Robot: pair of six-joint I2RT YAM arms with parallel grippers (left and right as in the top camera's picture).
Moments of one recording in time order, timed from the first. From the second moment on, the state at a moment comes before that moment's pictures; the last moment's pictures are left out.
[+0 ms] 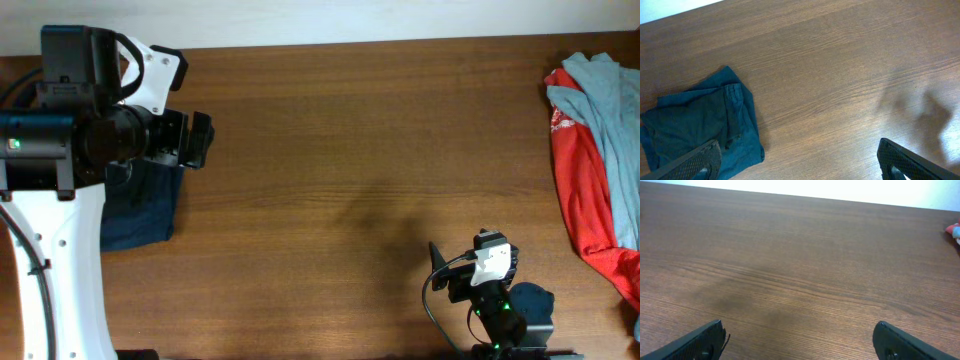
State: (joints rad) left arm -0.05 1.58 2.11 -1.50 0.15 0.22; right arm -0.03 0.03 0.14 -0.47 -0.23 -0.09
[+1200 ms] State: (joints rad) left arm -0.05 0.43 0.58 -0.62 0.07 0.18; right arm -0.03 0.03 0.14 -0.46 -0.23 -0.09
